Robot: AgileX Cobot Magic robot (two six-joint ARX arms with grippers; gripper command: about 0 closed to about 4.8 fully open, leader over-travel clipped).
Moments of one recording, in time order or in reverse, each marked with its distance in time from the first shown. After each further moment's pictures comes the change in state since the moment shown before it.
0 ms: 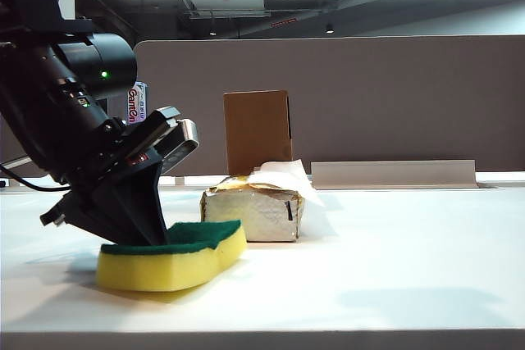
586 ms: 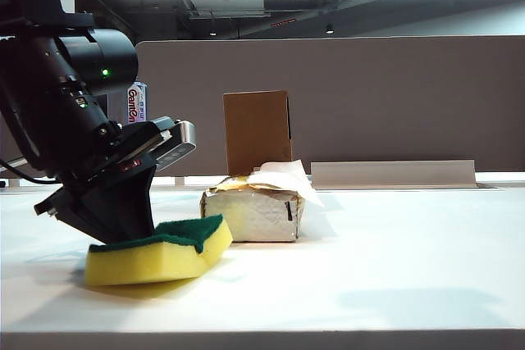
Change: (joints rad) left arm -0.001 -0.006 0.010 -0.044 -0.119 0.067; right arm 0.000 0.000 0.000 0.001 0.000 0.000
